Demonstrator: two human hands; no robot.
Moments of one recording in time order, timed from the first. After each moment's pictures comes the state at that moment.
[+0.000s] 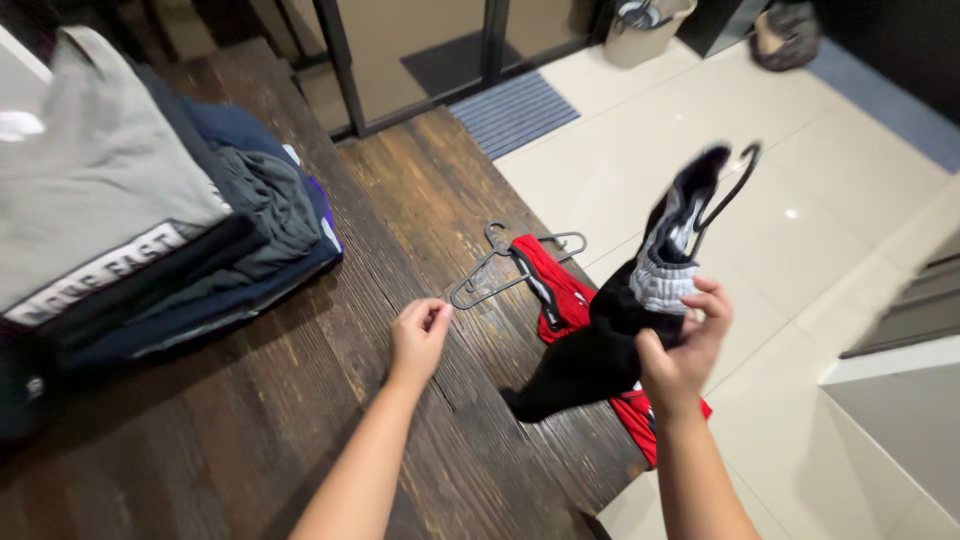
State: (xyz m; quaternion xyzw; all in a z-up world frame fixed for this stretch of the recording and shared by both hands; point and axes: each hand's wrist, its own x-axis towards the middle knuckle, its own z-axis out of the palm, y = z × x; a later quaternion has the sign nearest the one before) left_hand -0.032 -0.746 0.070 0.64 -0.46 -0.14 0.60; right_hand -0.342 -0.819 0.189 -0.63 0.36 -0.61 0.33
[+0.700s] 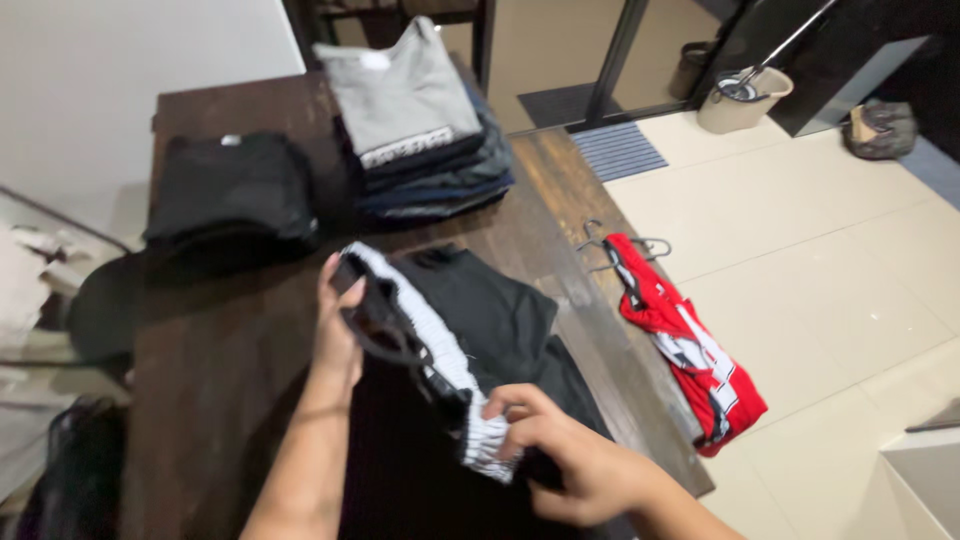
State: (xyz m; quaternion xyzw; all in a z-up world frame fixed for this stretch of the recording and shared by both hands) left_hand 0.092 -0.365 0.219 0.44 -0.12 -0.30 0.84; right_hand -0.246 -0.454 0.321 -0.81 -0.12 -0.12 0.56
